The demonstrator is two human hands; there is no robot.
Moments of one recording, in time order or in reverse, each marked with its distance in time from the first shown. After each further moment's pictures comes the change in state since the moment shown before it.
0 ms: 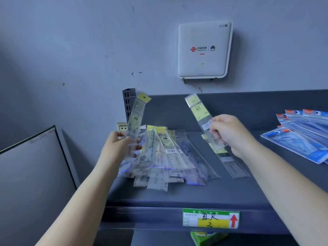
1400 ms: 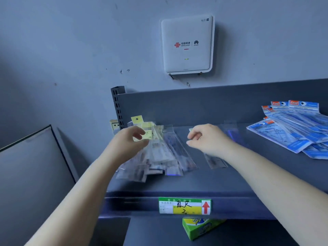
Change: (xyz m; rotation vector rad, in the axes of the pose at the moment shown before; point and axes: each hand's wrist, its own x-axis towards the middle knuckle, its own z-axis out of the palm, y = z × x) left_hand -0.022 0.010 0.046 0.885 -0.174 0.324; right_hand -0.014 0.026 -0.016 -0.509 -0.222 -0.185
